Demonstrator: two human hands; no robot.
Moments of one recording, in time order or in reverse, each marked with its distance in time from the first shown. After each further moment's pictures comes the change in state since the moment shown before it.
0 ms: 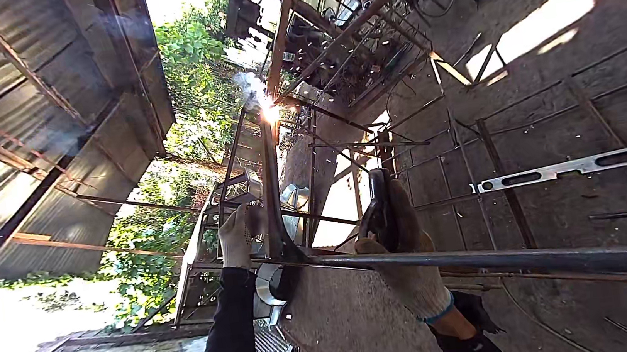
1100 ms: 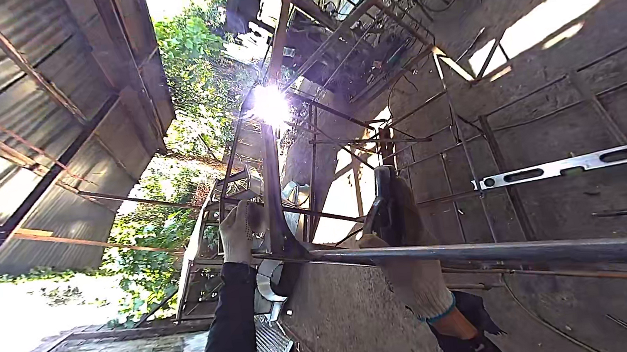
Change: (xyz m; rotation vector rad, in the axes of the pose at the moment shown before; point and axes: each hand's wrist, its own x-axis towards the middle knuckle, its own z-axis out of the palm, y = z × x) left_hand -0.002 0.003 0.001 0.059 0.022 -0.012; right_hand -0.006 0.002 0.001 0.104 -0.010 -0.038
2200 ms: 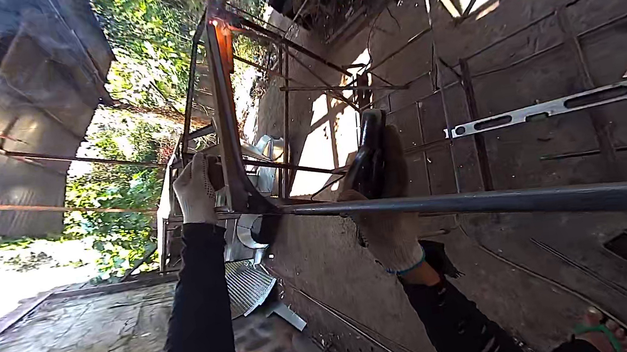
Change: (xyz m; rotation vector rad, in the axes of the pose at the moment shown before) left_hand 0.006 -0.016 -0.005 -0.040 -0.027 0.047; right_hand -0.016 0.001 0.000 -0.047 0.095 0.119
